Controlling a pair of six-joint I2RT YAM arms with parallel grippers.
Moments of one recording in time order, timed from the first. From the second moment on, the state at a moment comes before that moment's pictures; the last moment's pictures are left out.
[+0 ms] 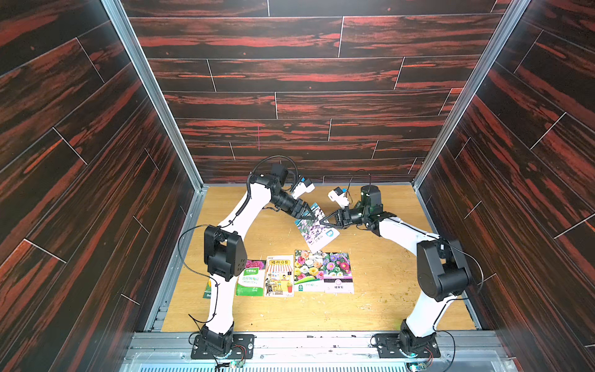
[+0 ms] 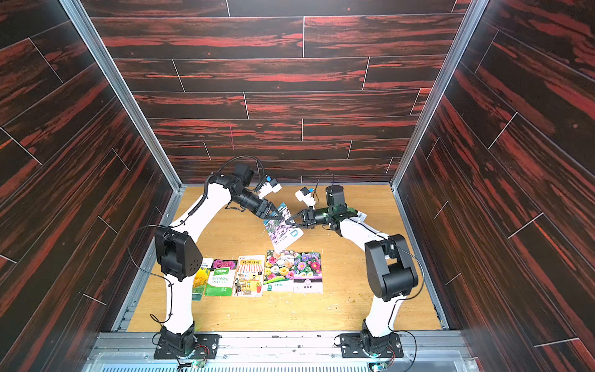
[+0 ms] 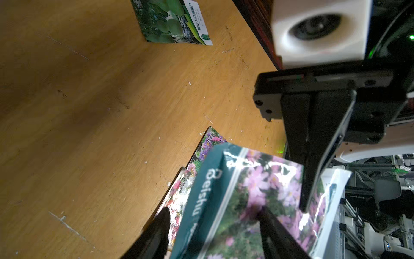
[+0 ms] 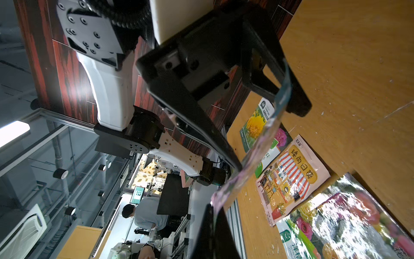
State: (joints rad) left arm -0.37 2.13 2.12 -1.18 0.85 0.27; right arm 0.33 1.80 1.21 0.08 -1.40 0.63
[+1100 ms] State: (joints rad) left arm -0.38 2.14 2.08 -1.05 0.93 0.17; right arm 0.29 1.78 1.29 -0.25 -1.22 0.46
